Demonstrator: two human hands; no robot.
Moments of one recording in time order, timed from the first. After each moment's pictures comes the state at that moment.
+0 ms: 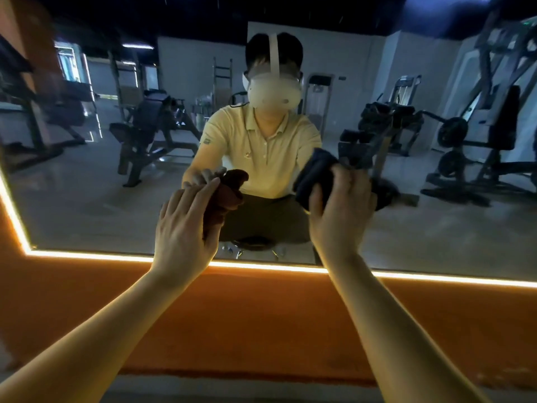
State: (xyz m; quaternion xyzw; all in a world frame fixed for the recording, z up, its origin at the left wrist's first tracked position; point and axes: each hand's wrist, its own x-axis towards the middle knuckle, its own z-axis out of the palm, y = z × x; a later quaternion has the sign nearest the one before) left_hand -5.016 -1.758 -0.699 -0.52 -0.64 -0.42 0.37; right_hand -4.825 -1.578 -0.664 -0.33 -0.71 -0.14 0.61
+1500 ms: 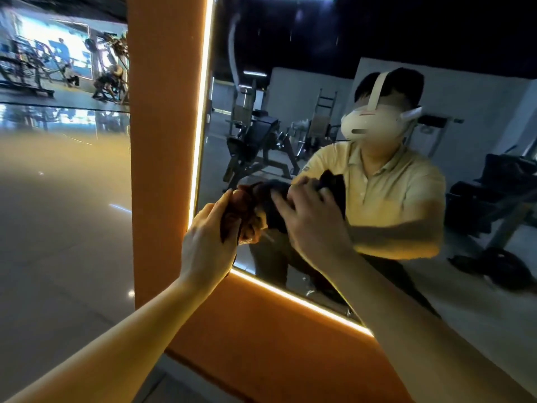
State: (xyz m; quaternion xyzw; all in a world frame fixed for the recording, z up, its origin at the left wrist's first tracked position) left_hand -5.155 -1.889 -0.696 -0.35 -0.69 -0.54 0.32; right_hand -5.054 -1.707 -0.620 0.05 -0.82 -0.36 0.44
